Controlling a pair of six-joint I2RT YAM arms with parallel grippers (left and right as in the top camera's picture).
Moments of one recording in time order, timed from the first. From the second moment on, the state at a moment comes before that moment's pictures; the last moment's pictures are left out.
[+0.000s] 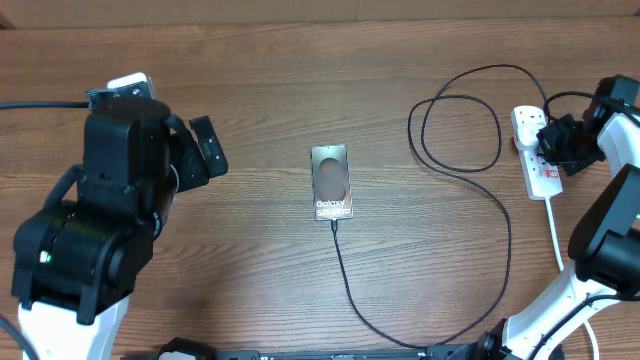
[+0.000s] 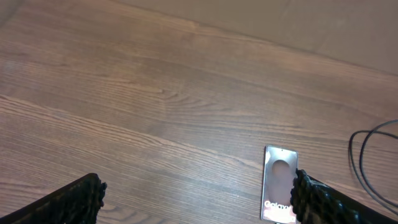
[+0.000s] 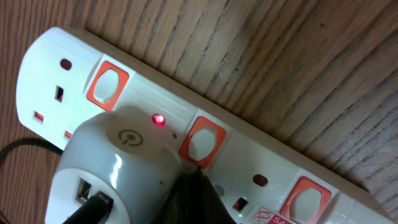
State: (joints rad) left arm -0.28 1.19 1.68 -1.26 -0.30 -0.47; right arm -0.46 2.06 1.51 -0.78 -0.15 0.63
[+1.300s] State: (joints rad) left arm -0.28 1.30 1.68 -1.26 -0.30 -0.47; right arm -0.46 2.14 1.61 -0.83 -0.10 0.63
